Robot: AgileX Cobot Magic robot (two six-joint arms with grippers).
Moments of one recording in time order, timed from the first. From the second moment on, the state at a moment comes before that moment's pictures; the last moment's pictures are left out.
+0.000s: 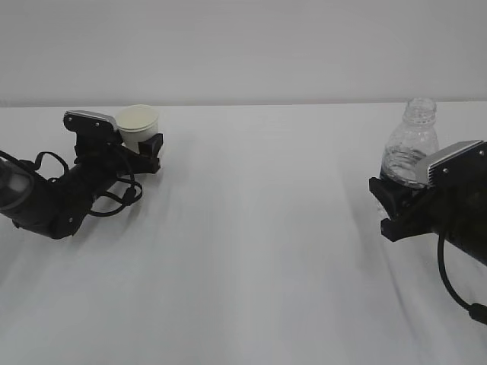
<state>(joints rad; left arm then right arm) -0.19 2.46 -1.23 0.15 -1.08 -0.09 0.04 1.91 -0.45 -0.35 -1.12 -0.15</state>
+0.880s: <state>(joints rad) -0.19 2.46 -1.23 0.15 -1.09 -0.09 0.04 1.91 -0.45 -0.35 -1.12 -0.15</state>
